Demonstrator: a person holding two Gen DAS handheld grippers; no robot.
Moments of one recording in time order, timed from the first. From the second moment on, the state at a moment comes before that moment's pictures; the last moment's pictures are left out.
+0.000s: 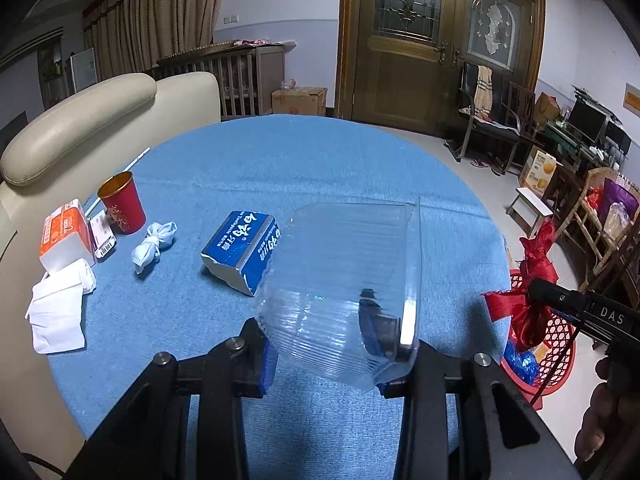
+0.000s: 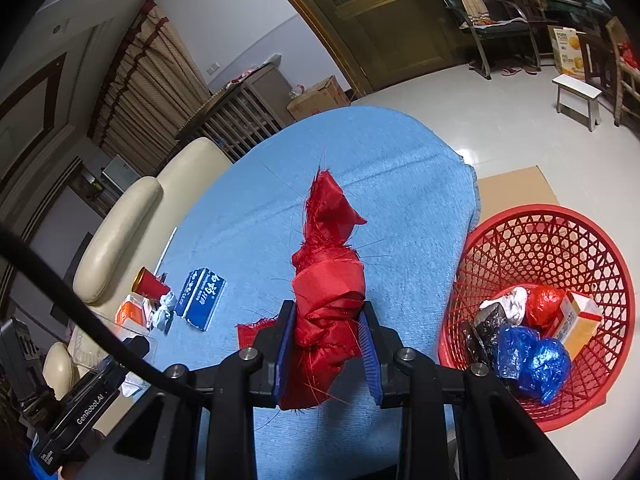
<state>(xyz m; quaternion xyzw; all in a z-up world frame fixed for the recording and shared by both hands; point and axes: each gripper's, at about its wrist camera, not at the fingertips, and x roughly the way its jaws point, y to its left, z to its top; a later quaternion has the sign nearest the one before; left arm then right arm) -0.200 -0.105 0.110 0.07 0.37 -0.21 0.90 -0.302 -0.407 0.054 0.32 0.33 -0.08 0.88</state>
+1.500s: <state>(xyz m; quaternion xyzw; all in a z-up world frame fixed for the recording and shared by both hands) -0.201 -0.114 0.097 0.08 0.38 -0.22 0.89 -0.312 -0.429 0.034 0.36 0.34 -0.09 0.86</state>
